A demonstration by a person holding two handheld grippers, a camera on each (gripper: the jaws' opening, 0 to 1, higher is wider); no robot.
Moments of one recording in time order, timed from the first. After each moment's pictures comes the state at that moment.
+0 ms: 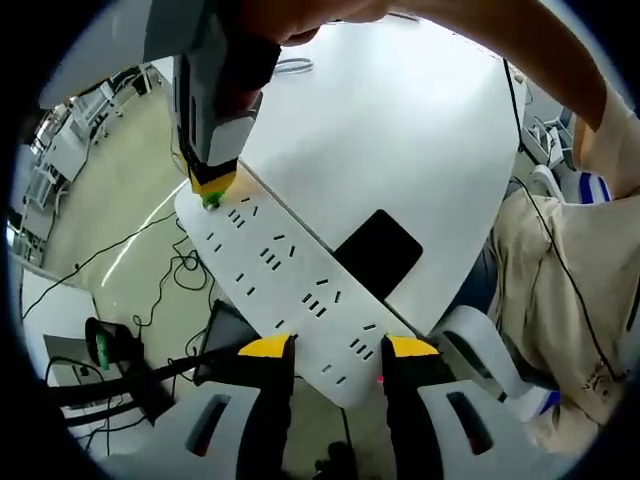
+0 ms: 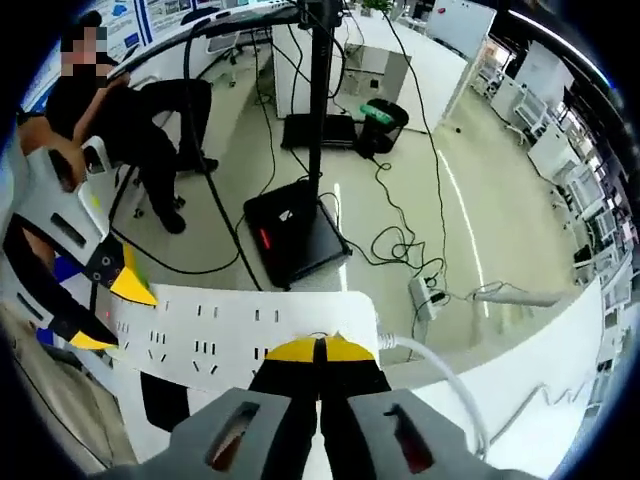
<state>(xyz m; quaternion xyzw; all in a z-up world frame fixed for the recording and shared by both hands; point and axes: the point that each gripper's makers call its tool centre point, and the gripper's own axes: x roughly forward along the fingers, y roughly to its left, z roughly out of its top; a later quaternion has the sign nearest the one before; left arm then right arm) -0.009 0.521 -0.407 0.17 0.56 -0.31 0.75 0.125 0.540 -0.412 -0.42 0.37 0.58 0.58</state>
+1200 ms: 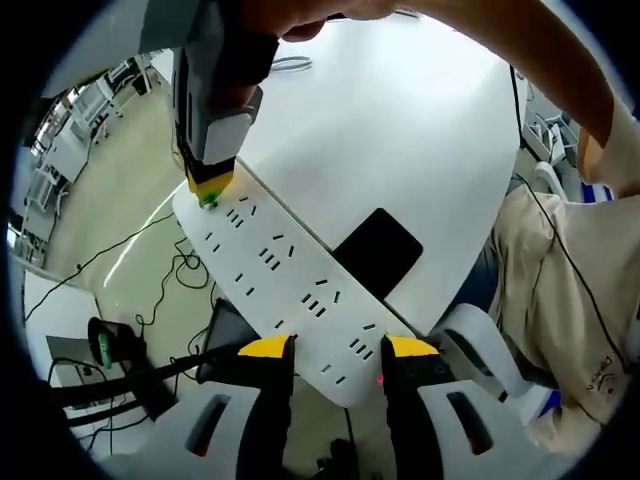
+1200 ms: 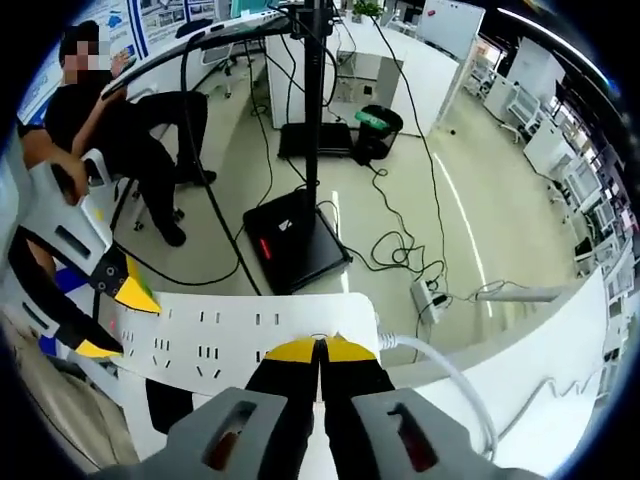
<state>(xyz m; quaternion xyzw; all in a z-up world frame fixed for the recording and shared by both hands) -0.010 0.521 -0.406 0.18 0.56 -0.31 0.75 0.130 0.553 -0.407 -0.39 0.37 0.59 0.60</state>
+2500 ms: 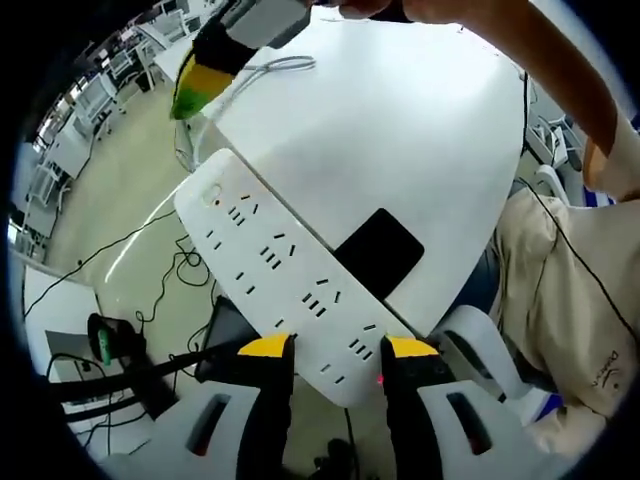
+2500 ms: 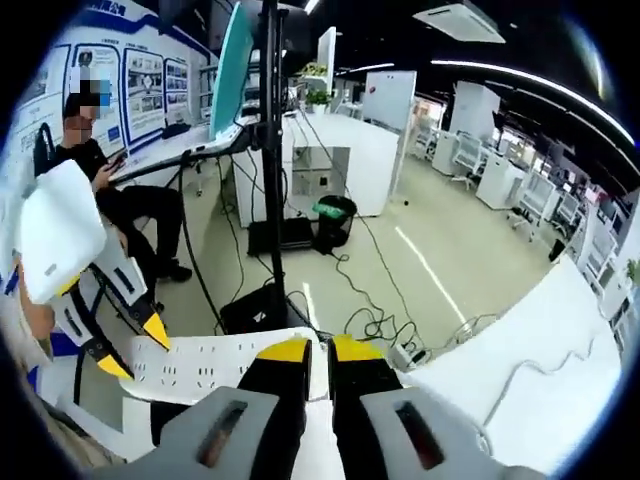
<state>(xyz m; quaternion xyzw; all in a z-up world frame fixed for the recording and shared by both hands) -0.012 0.520 -0.406 0.17 0.56 -0.30 0.75 0.153 0.507 -0.332 -0.23 0.24 0.59 0.74</state>
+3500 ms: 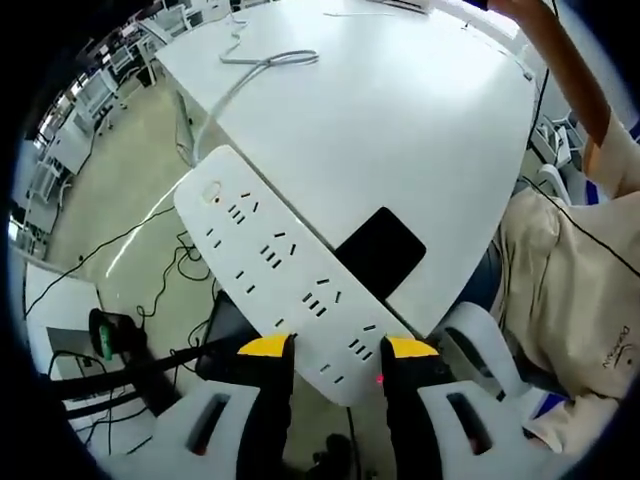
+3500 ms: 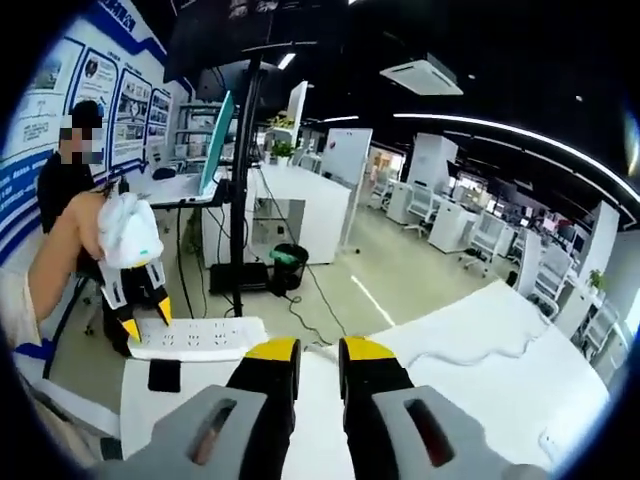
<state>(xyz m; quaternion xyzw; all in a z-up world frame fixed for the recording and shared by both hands) -0.003 0.527 -0.406 0.18 0.57 -0.29 0.74 0.166 0.387 -0.244 -0.20 0.12 0.54 0.81</state>
